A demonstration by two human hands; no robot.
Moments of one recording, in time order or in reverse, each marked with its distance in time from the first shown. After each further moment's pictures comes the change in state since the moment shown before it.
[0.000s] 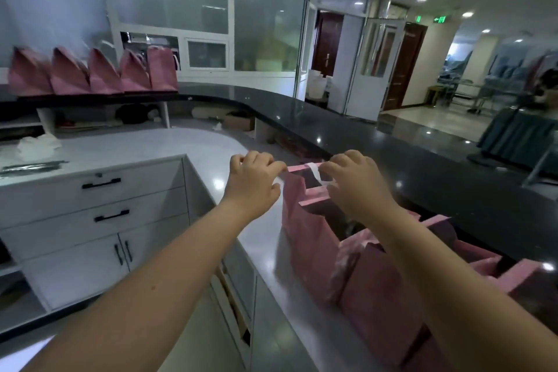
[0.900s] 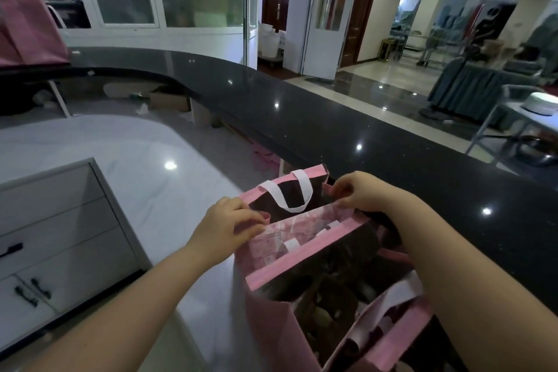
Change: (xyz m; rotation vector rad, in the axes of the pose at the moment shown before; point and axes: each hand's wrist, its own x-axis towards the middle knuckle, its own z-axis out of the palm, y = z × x) left_hand 0.108 -0.014 0.205 -0.656 -0.194 0.161; right_hand 0.096 0.197 0.172 0.531 -0.710 0.484
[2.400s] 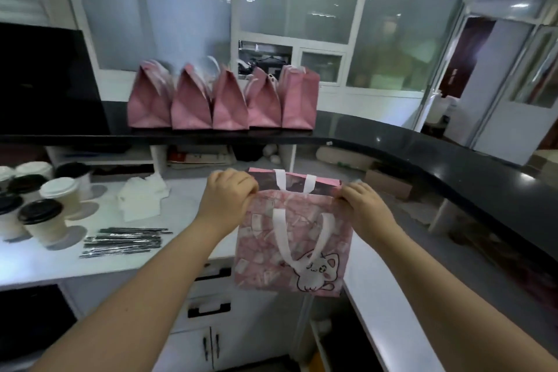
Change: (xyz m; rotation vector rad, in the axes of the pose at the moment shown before) left_hand -0.079 -0.537 -0.459 0.728 0.477 -0.273; right_hand 0.367 -0.652 0.171 -0.104 0.565 -0.902
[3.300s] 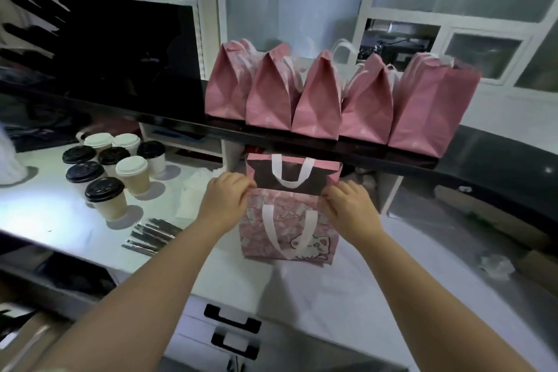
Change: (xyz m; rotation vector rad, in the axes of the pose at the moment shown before) left_hand 0.034 -0.186 0.123 0.212 -0.135 -0.526; right_hand 0.243 0.017 0.242 0.270 -0.027 -0.359
